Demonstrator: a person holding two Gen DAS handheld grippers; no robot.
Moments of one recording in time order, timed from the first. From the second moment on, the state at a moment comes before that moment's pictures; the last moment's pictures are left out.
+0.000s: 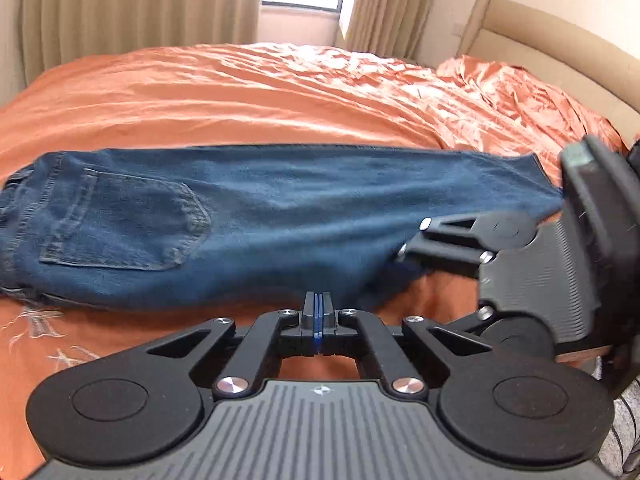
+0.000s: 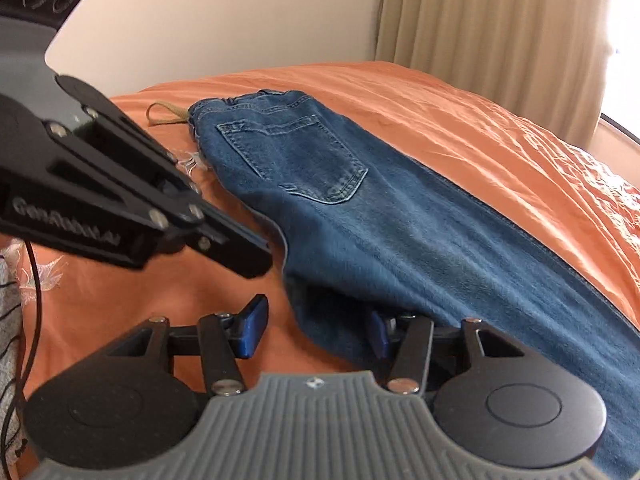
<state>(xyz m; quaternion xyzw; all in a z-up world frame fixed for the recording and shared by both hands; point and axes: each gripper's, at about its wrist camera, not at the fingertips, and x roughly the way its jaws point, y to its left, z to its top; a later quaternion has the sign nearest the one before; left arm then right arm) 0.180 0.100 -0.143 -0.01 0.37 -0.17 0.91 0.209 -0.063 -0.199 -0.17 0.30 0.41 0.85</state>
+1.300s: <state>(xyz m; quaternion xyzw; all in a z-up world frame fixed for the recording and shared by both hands) 0.232 0.055 -0.121 0.03 0.35 -0.04 0.94 0.221 -0.339 -0.146 0.26 0.39 0.14 0.87</state>
